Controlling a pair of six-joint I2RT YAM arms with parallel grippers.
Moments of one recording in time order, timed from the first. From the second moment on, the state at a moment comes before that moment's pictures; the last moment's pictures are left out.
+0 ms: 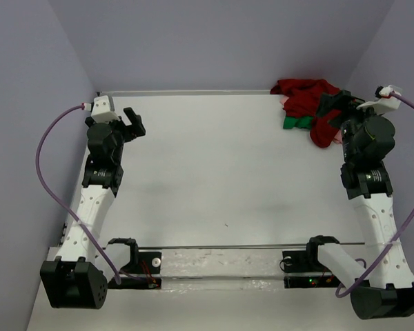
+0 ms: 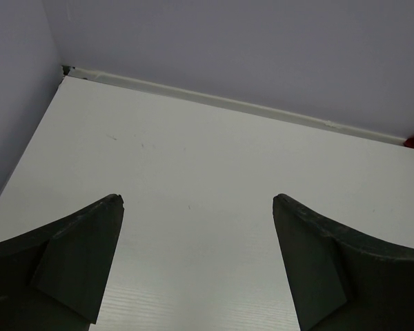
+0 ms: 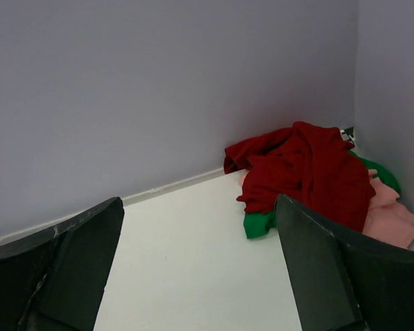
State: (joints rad) left arm -0.05 1.00 0.84 0.08 -0.09 -0.23; right arm 0.04 0.90 1.11 -0.07 0.18 0.31
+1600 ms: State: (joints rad) left arm -0.05 0.95 0.83 0.08 -0.10 -0.21; right arm 0.03 1.21 1.49 -0.26 0.15 -0.02
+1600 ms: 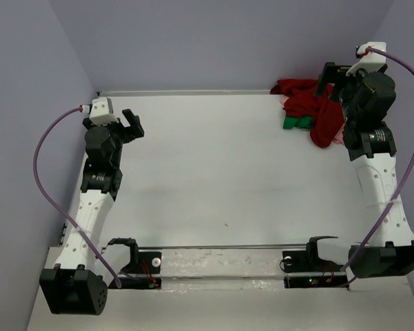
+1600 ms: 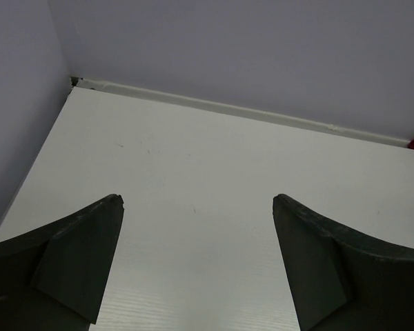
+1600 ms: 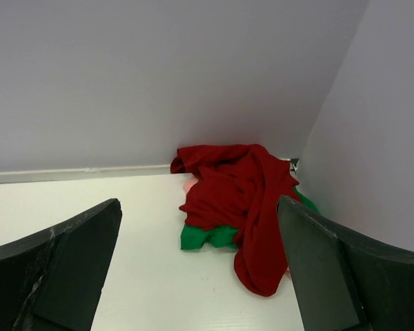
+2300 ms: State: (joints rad) left arm -0.05 0.97 0.84 0.08 -0.10 -0.20; right arm 0.03 1.17 1.44 -0.37 0.29 0.09
